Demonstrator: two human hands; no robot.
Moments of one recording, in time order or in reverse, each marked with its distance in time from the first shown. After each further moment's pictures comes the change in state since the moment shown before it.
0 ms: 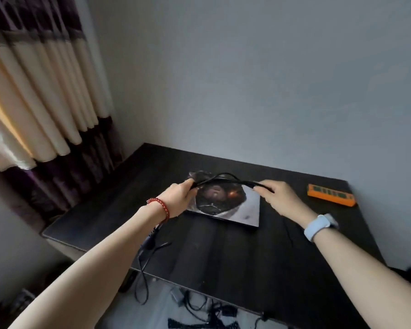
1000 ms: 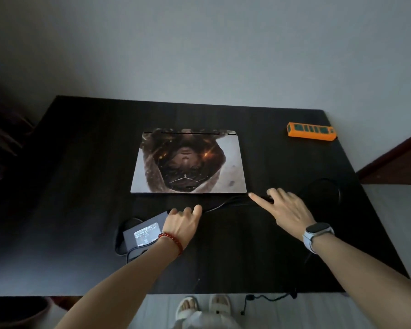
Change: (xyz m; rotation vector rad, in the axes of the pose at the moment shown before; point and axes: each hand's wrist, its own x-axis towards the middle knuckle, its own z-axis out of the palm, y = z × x) left_hand 0.069 -0.082 0.191 0.601 -0.294 0.315; right_hand -0.013 0.148 0.062 -1.166 -0.240 0.017
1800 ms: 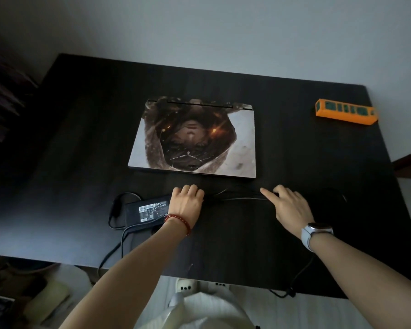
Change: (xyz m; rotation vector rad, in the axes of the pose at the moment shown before) left_hand 0.029 0.019 0.048 -0.051 0.097 -0.154; right_hand 0.015 0.000 0.088 0.302 -0.155 0.161
